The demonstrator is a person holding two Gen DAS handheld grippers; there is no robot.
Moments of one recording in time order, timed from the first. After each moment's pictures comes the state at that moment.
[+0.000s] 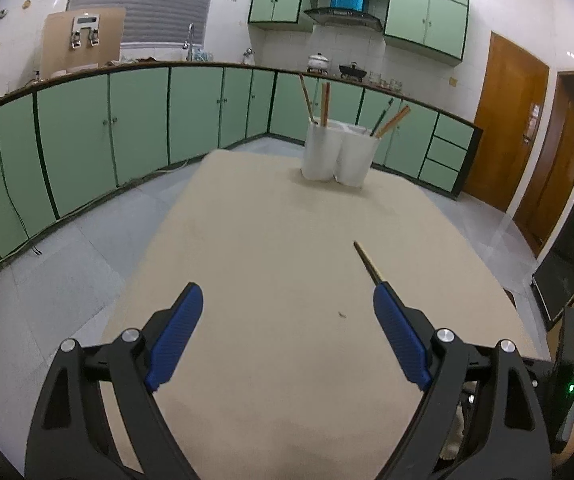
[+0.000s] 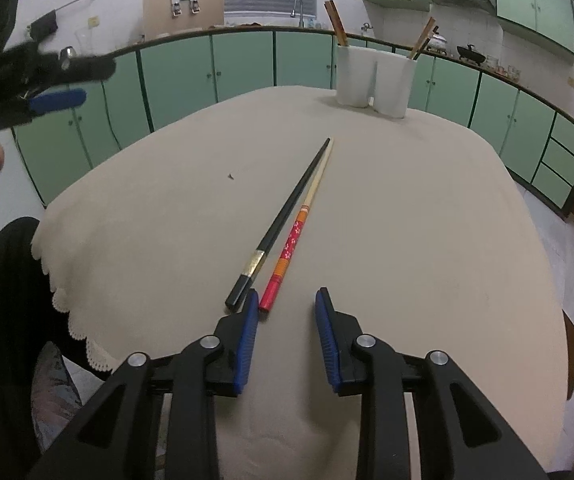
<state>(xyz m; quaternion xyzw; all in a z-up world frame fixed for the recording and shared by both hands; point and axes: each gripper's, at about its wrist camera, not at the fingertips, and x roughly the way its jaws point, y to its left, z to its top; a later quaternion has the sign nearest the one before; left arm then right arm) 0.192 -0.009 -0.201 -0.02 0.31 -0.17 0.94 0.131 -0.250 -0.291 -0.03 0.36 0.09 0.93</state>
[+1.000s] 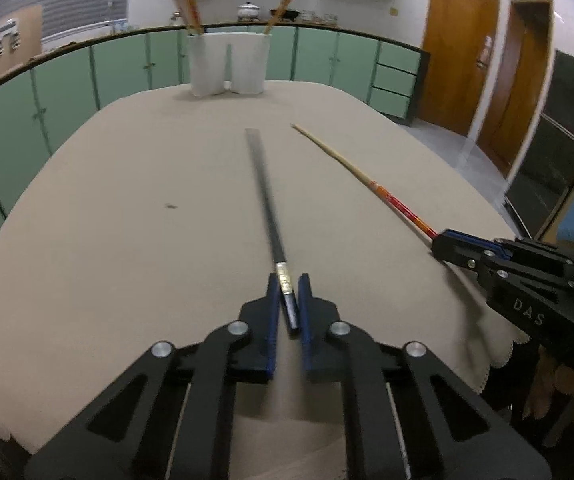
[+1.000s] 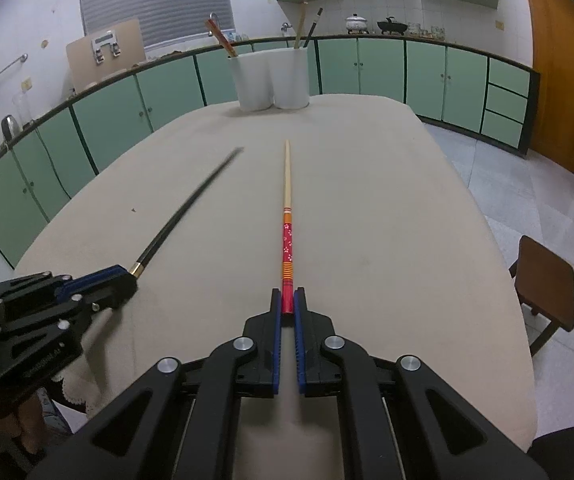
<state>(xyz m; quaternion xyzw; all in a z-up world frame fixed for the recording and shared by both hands) 0.147 -0.129 -0.300 0.06 0.36 -0.25 0.90 0.111 -0.331 -0.291 0.07 0.36 0.00 0.93</state>
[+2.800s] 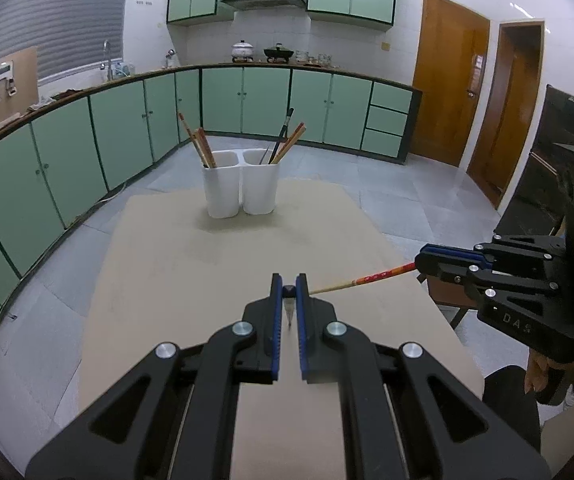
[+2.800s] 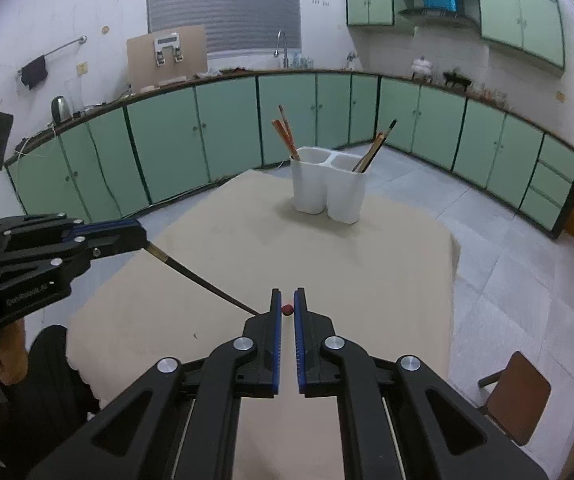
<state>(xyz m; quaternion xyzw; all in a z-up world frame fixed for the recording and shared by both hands) 0.224 -0.132 -0.103 0.06 0.32 -0.27 0.90 0.192 -0.333 -0.112 -0.01 0.34 0.10 0.94</state>
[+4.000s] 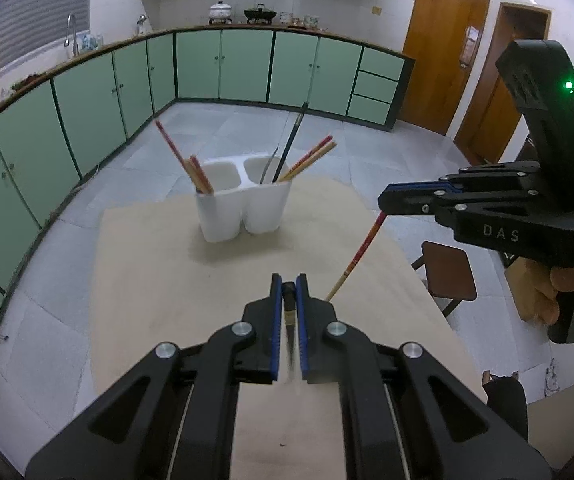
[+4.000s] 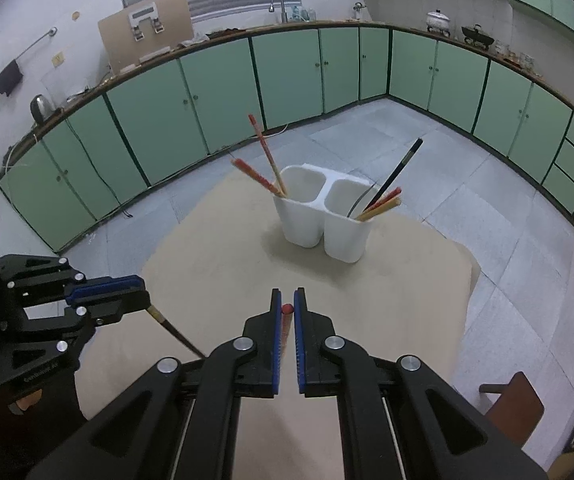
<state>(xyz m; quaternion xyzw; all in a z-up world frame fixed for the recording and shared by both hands) 0.360 -0.159 -0.070 0.08 0.39 -0.31 0.86 0.362 -0.354 -0.056 0.01 0.43 0.11 0.90</state>
